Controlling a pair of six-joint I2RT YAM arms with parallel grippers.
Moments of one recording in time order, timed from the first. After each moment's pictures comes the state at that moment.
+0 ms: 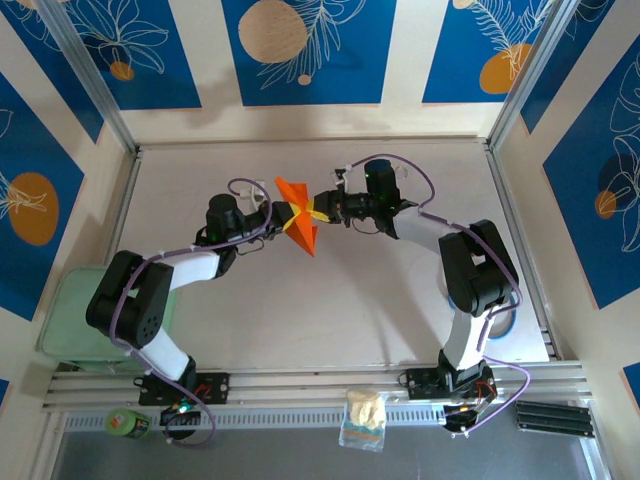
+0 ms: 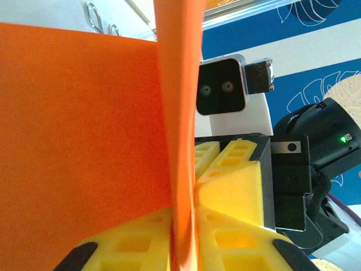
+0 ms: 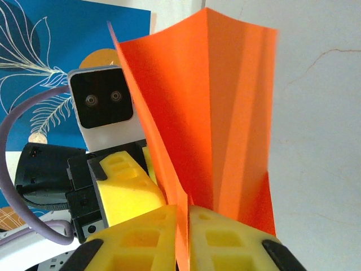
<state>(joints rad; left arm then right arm) -0.37 1.63 0.74 0.74 0.72 -1.18 0.41 1.83 1.14 0.26 -0.99 1.05</state>
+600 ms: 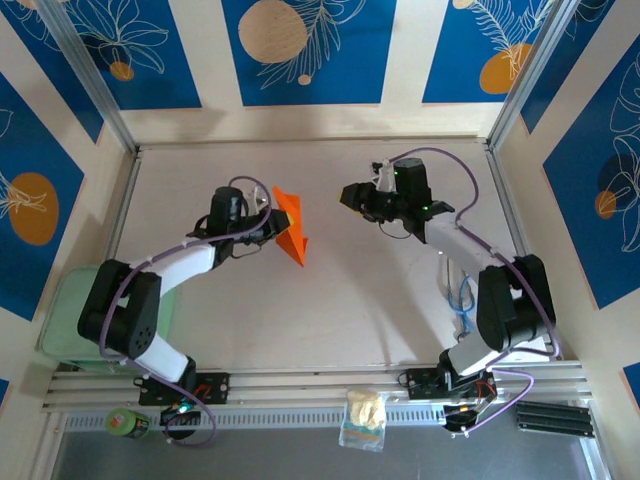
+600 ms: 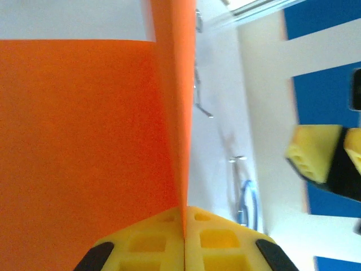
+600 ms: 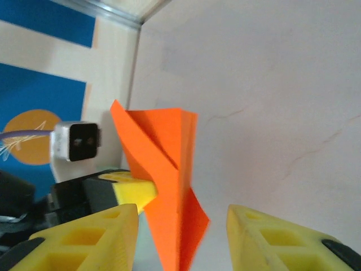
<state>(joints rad) -0.37 1.55 0.88 0.11 0.56 -0.81 0.32 1.54 1.06 -0.10 -0.61 0.76</state>
